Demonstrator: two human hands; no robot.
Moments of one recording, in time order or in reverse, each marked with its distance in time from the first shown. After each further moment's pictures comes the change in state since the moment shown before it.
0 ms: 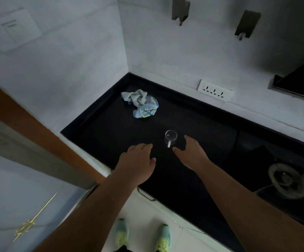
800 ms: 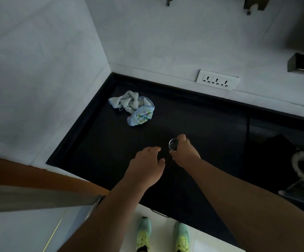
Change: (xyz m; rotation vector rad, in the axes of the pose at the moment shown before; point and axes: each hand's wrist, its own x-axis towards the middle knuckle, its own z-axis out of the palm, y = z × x) left_hand 0.101 -0.018 -0.005 -0.160 -0.178 0.018; right_hand 0.102 -0.015 0.066 -0.008 0.004 0.206
